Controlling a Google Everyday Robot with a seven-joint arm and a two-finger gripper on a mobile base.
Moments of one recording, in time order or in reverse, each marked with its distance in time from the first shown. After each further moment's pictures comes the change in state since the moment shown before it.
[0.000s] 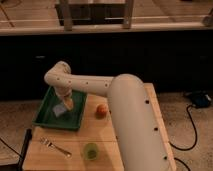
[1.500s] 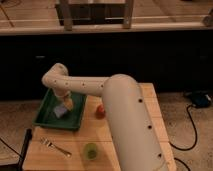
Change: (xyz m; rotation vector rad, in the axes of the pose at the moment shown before) arm 0.003 -0.003 0.014 -0.006 0.045 -0.061
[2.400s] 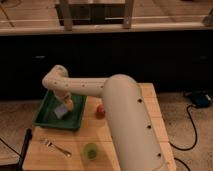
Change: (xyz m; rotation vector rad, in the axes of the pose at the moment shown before) arm -0.001 0.001 0.007 0.006 0.010 -0.023
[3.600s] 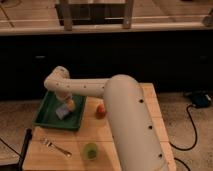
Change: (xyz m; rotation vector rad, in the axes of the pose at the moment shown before) arm 0.005 0.003 0.006 0.012 0.006 -0.035
